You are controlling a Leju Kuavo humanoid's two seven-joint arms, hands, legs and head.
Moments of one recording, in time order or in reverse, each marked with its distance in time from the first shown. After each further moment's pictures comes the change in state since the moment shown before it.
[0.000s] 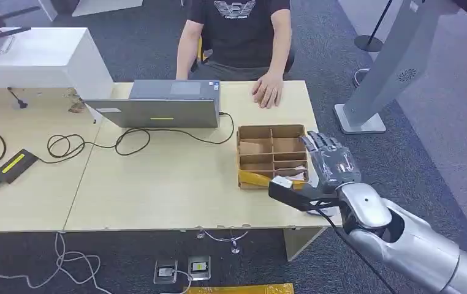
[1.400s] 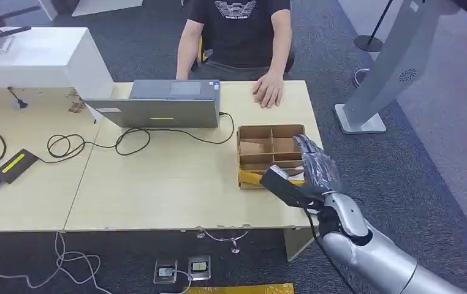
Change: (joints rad) left arm 0.000 -0.010 -0.002 0.000 -0.034 -0.039 -0.008; right arm 0.182 0.206 -0.165 0.219 -0.146 -0.370 -0.173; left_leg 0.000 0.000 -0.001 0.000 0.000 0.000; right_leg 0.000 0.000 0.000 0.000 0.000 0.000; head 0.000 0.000
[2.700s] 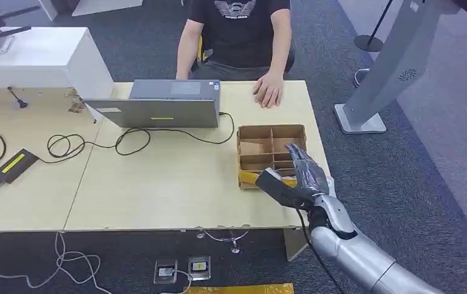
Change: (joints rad) left arm 0.001 0.005 0.000 0.000 -0.024 -0.060 -0.014; right arm 0.016 0.125 -0.051 0.247 -0.069 -0.012 -0.161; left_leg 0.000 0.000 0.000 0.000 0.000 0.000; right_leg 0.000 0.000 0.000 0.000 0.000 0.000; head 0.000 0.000
